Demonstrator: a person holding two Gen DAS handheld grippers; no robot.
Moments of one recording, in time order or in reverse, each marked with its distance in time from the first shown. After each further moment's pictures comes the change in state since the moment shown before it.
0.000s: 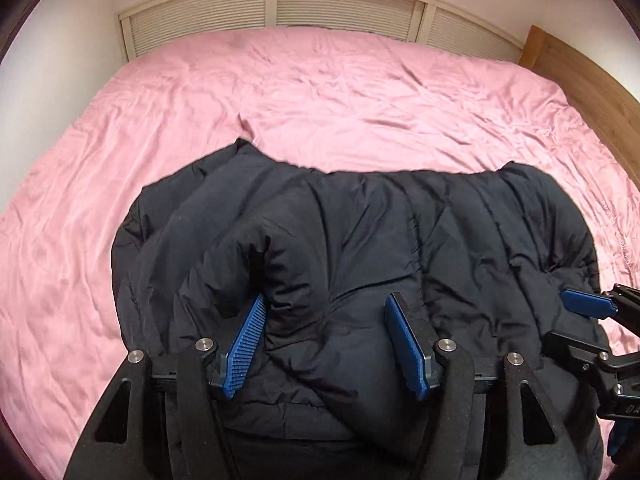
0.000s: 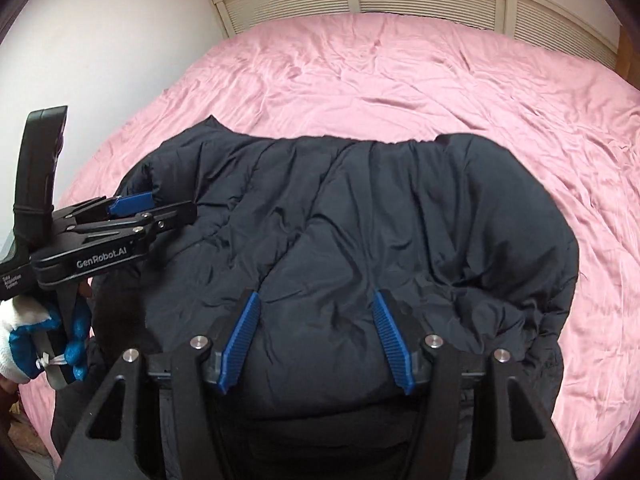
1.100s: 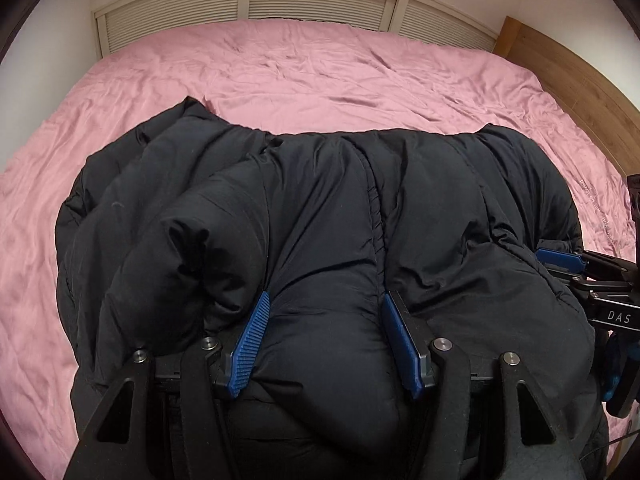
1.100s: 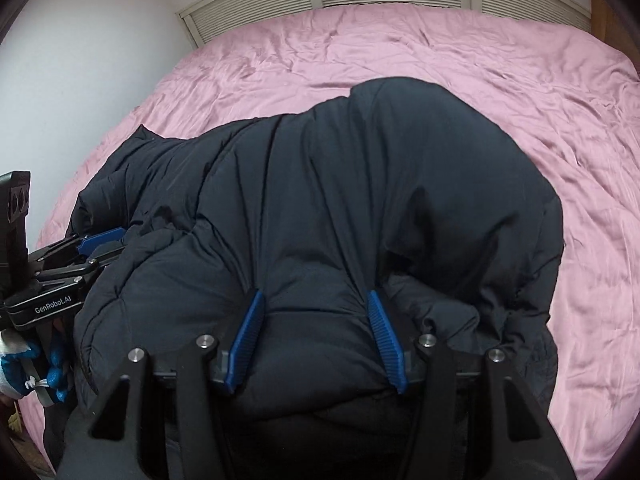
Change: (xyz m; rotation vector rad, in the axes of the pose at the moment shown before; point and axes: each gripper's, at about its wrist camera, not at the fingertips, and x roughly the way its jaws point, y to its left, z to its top) left arm 0.013 -0.023 -0.032 0.041 -0.013 -0.095; right arm 0.016 -0.068 -0.017 0.117 -0.033 -0.002
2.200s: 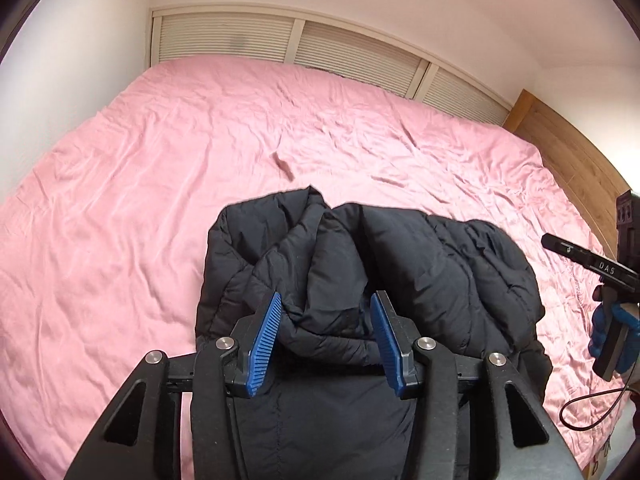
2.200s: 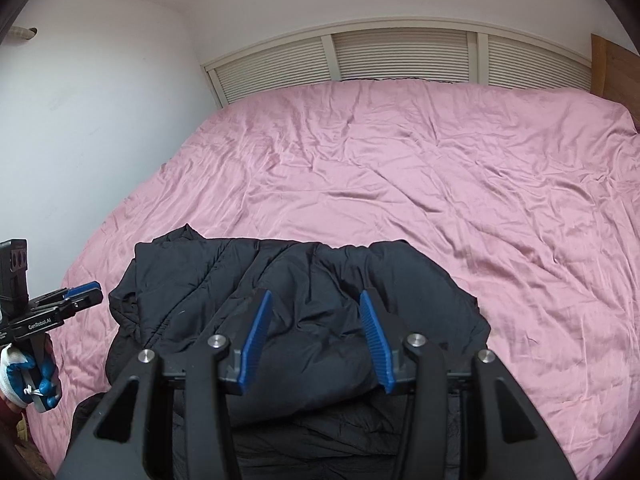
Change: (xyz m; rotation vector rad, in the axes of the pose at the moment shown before) left arm -0.120 0.076 0.027 -0.155 -0.158 -0.035; right arm -0.096 0.019 0.087 -0.056 -0.200 0.030
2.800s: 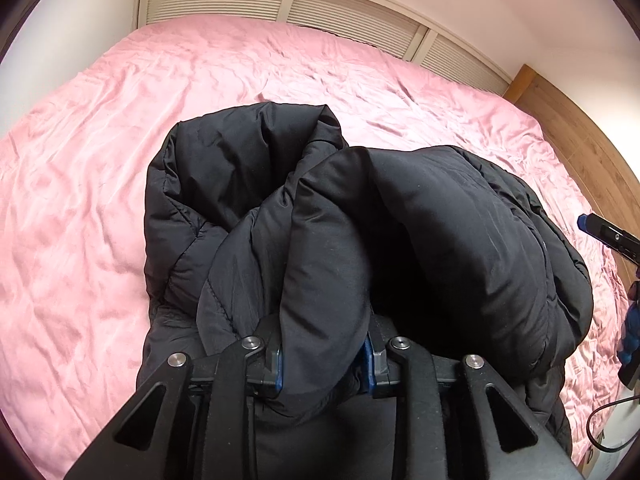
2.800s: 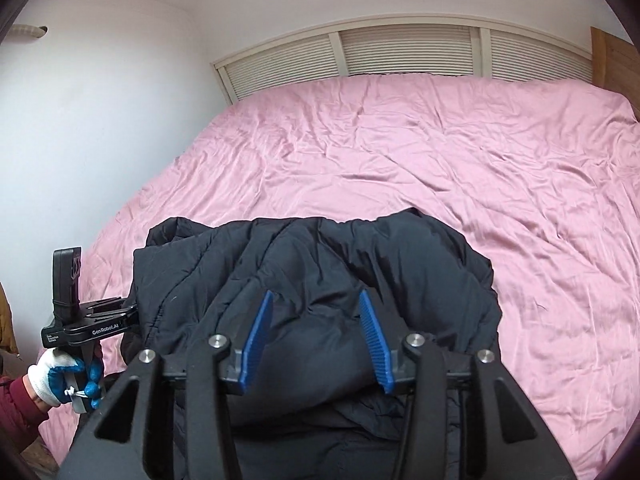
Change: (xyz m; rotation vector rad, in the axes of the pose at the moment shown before) left arm 0.054 -0.002 -0.051 -0.005 0.126 -0.031; right arm -0.020 0.019 -0.035 -0.005 0.012 0.041
